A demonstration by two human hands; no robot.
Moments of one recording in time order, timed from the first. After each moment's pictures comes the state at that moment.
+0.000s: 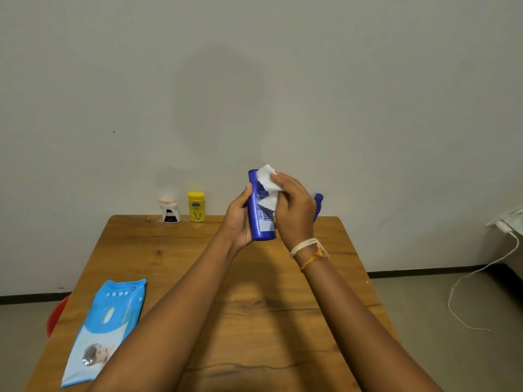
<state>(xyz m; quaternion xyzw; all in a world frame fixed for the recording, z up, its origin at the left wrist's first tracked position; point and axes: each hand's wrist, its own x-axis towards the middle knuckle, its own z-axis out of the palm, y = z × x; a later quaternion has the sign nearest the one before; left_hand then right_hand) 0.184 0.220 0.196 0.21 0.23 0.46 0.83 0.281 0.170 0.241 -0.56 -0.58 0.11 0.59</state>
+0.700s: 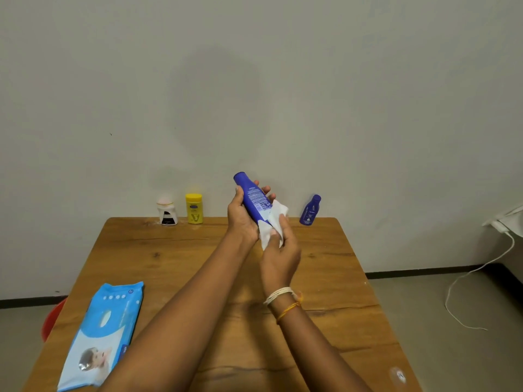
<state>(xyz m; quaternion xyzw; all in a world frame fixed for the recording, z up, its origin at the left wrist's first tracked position) 0.205 0.230 0.198 0.11 0.26 0.55 0.79 0.238 0.122 0.202 -0.62 -0.31 0.26 0.67</state>
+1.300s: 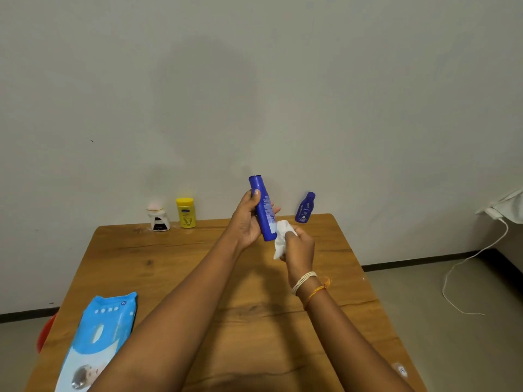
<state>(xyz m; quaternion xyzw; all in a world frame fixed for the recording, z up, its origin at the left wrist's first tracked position) 0.219 0.248 0.175 0.25 0.32 0.46 0.79 0.302 0.154 0.179 -0.65 -0.25 0.41 0.59</state>
